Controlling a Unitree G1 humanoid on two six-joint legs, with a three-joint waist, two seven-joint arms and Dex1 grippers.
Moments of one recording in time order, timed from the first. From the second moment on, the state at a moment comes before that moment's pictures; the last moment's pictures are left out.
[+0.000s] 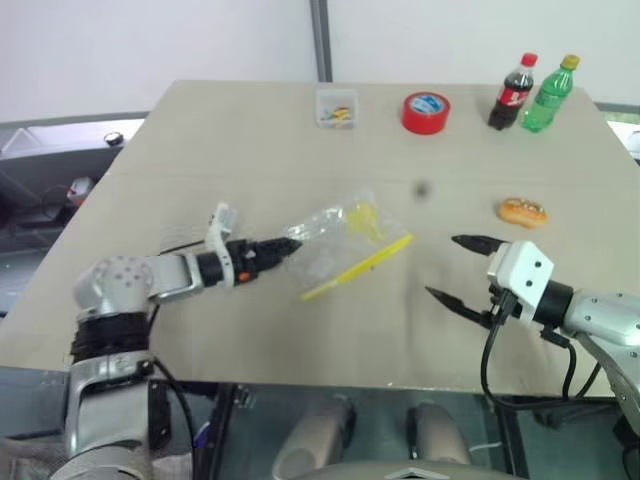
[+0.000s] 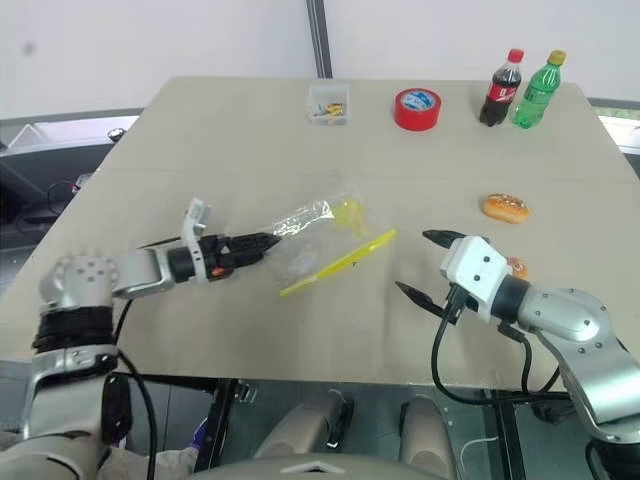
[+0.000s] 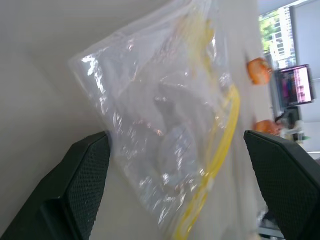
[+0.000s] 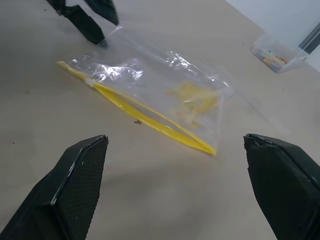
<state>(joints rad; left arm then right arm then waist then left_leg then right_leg) -0.63 0.57 0.28 0.40 -1.01 1.39 -0.46 0.02 -0.74 -0.06 -0.67 0.31 0.40 0.72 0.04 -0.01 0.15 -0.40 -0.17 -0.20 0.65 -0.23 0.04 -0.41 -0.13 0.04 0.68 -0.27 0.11</state>
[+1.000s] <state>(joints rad) -0.88 0.17 0.74 0.65 -1.37 1.61 0.10 -0.20 -0.59 0.33 -0.25 -0.39 0.14 0.38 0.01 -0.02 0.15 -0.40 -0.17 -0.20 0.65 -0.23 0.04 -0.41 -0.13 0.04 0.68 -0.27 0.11</state>
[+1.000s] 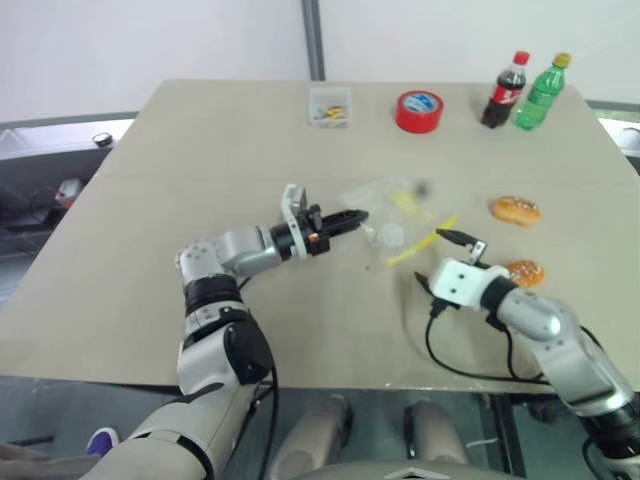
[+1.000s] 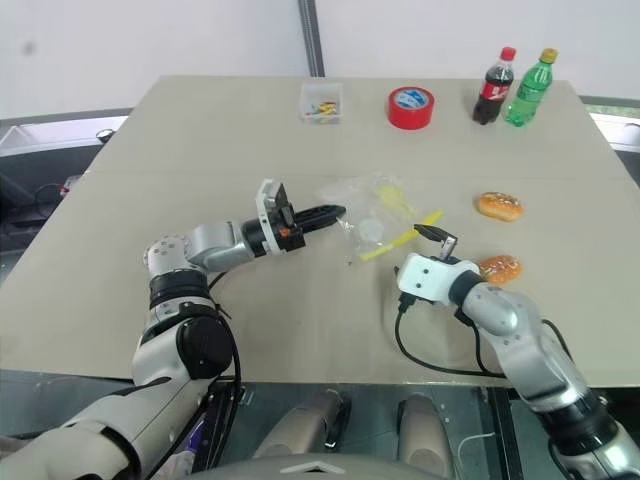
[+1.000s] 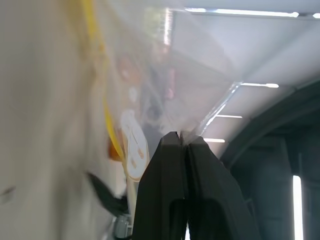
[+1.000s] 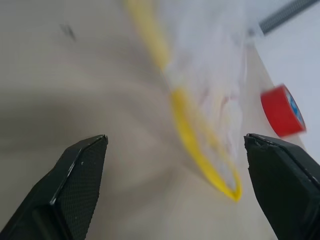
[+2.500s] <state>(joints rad) -0.39 0.85 0.03 -0.57 -1.08 0.98 -0.25 -0.94 -0.34 0.27 0.73 -0.35 -0.26 0.24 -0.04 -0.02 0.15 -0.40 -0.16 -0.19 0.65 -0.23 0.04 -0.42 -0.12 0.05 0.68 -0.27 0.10</state>
